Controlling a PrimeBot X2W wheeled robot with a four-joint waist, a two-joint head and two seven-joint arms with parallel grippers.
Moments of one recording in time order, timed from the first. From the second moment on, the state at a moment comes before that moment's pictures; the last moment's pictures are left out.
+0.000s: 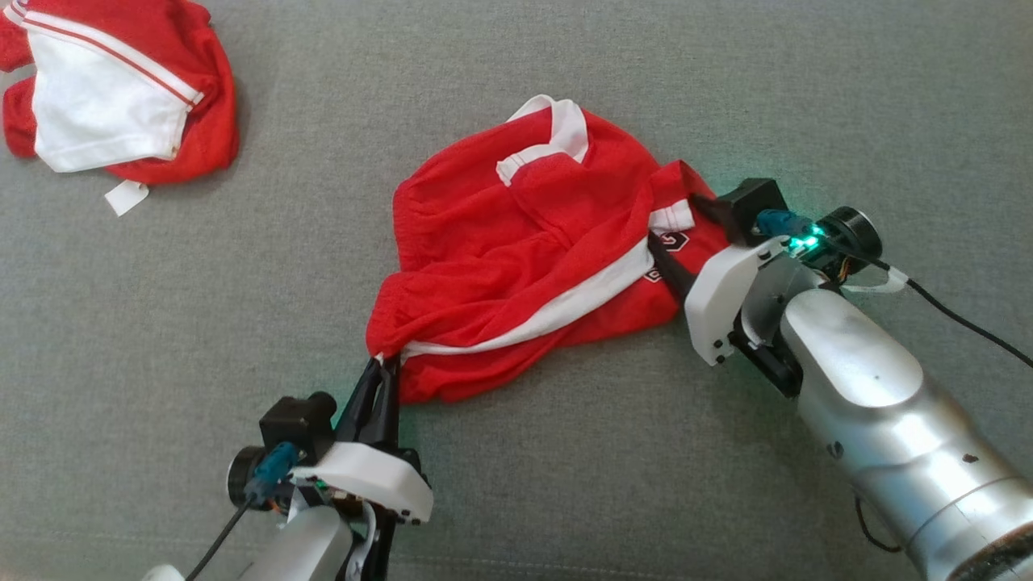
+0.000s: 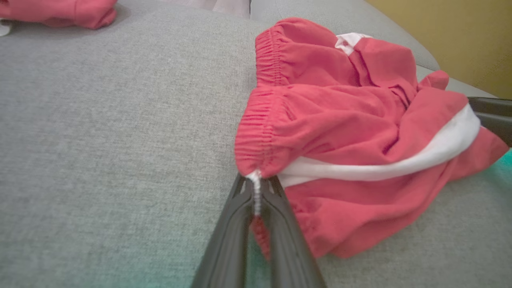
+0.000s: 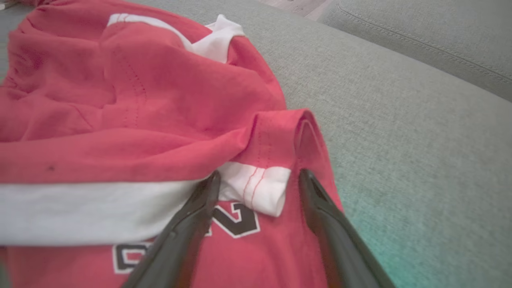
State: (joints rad) left arm -0.27 0.18 -0.61 0.43 -0.64 0.13 -0.21; right arm -0.73 -0.20 0.68 0.82 0.31 0.12 0.05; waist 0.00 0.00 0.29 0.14
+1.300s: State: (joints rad) left arm -0.28 0.28 -0.55 0.18 -0.60 0.18 -0.25; right arm -0.56 -0.32 0.54 0.45 0.53 0.12 0.01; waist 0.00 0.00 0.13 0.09
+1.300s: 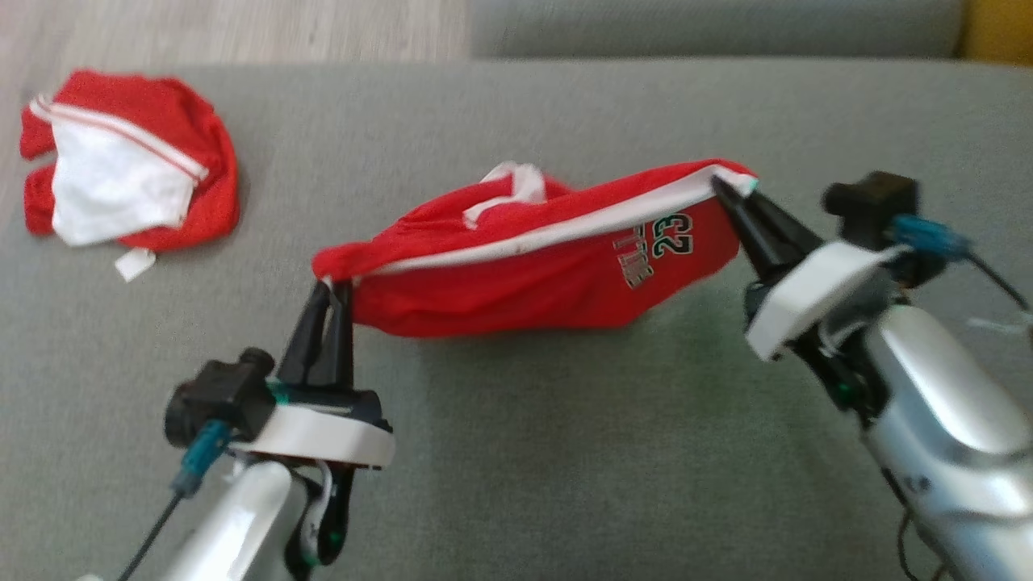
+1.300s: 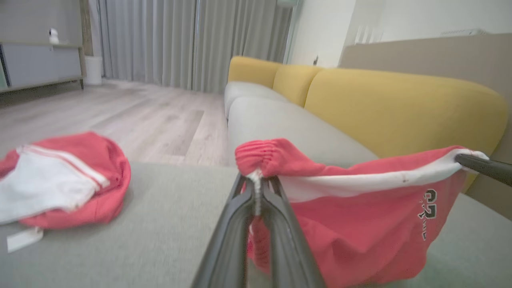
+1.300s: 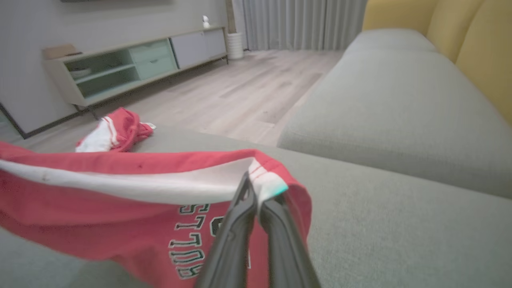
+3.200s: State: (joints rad) left arm -0.55 0.36 -0.59 0.22 -0.61 0.02 -0.10; right arm -0.40 -0.13 0.17 0.17 0.27 0.12 0.05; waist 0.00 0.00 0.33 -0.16
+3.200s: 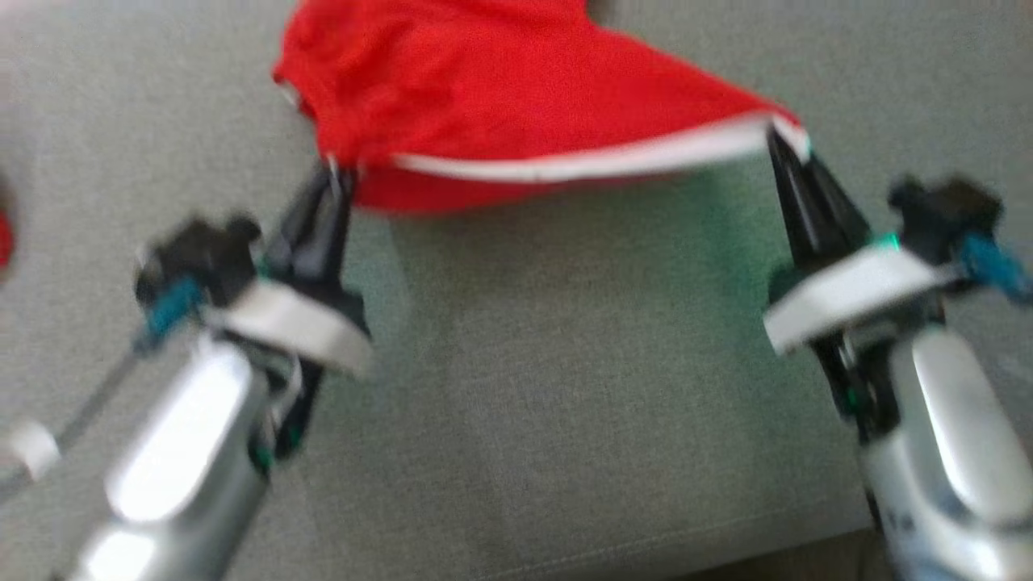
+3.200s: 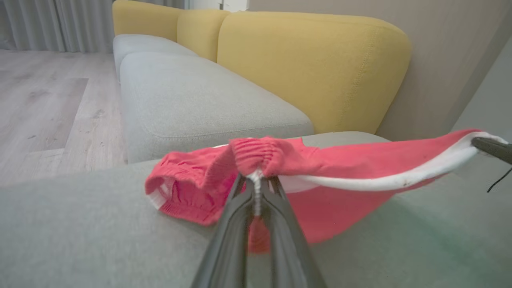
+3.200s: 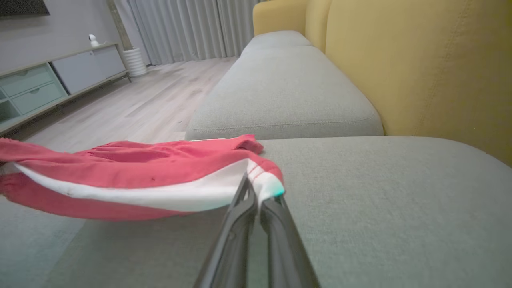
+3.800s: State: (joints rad) left arm 0.05 0.42 -0.67 -0.22 -0.68 0.21 -0.08; right arm 0.28 -0.07 -0.01 -0.43 0.23 0.12 0.38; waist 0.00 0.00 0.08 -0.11
